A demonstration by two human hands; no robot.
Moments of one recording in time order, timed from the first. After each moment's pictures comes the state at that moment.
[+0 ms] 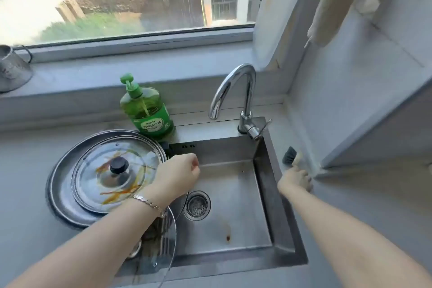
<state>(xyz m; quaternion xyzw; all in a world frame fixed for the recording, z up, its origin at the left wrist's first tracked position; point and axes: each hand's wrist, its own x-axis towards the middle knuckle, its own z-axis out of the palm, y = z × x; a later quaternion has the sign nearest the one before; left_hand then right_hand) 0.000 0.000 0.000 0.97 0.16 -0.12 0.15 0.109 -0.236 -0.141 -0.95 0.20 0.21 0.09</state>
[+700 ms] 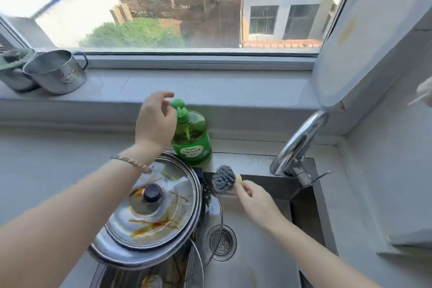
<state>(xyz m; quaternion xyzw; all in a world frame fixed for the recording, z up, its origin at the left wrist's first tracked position) 0.075 0.165 0.061 0.87 0.28 0.28 0.30 0.089 -0.062 -0.031 -0.84 -0.16 0.32 0.41</state>
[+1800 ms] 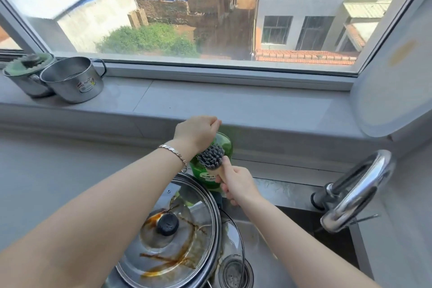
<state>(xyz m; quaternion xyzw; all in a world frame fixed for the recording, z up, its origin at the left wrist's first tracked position) 0.148 0.219 0.026 0.97 0.22 0.00 0.13 0.137 0.075 -0.020 -0.76 -0.06 0.38 0.53</state>
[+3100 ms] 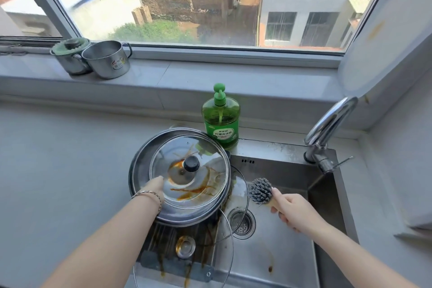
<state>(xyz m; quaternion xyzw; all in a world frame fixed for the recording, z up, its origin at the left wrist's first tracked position) -0.090 0.189 -0.065 0.40 0.68 0.06 0.61 0.030 -0.099 -0.033 -0.85 -0.08 0.37 0.36</state>
